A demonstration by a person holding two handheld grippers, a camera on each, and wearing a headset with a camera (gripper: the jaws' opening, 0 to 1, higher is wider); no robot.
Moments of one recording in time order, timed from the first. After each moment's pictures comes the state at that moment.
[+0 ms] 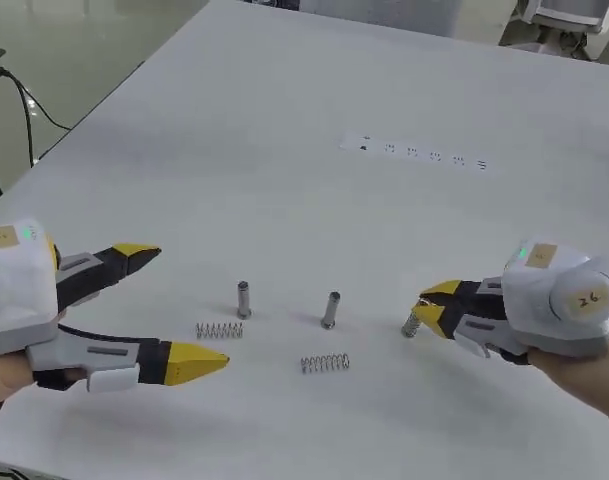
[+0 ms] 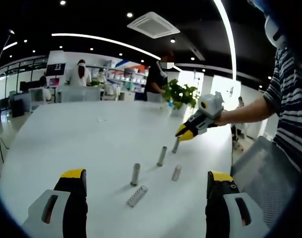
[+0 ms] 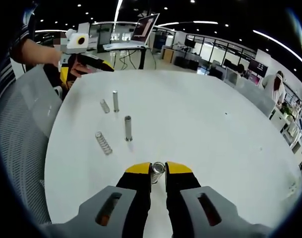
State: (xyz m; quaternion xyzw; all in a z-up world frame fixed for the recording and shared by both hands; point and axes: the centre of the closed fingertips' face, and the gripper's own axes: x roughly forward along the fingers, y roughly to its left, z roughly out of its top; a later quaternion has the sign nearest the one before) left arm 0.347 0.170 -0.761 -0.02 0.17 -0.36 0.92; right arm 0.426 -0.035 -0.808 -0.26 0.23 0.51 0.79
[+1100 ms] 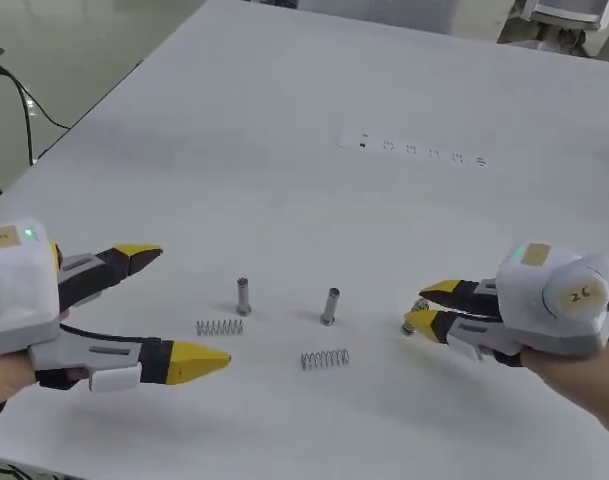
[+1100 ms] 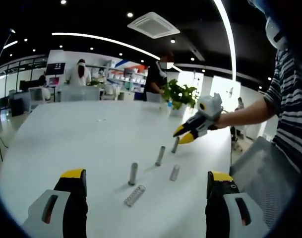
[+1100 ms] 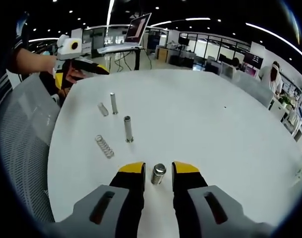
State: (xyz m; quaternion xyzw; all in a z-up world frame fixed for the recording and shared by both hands) left arm 0.344 0.166 -0.762 -0.03 0.17 -0.36 0.92; right arm 0.424 -0.035 -0.810 -0.21 0.25 0.49 0.81
